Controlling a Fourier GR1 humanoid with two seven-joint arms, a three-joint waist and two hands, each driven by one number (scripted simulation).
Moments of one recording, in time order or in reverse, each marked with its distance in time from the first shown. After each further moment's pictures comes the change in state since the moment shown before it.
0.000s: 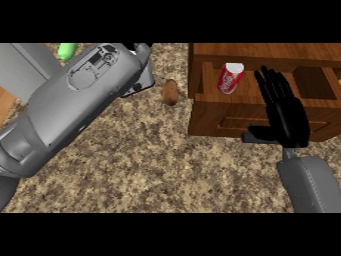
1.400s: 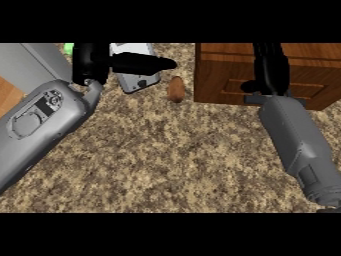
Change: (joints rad) left arm 0.320 0.211 -0.002 -0.425 -0.078 -0.015 0.111; right arm -0.589 -0.013 -0.221 0.860 0.103 -0.424 0.034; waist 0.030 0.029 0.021
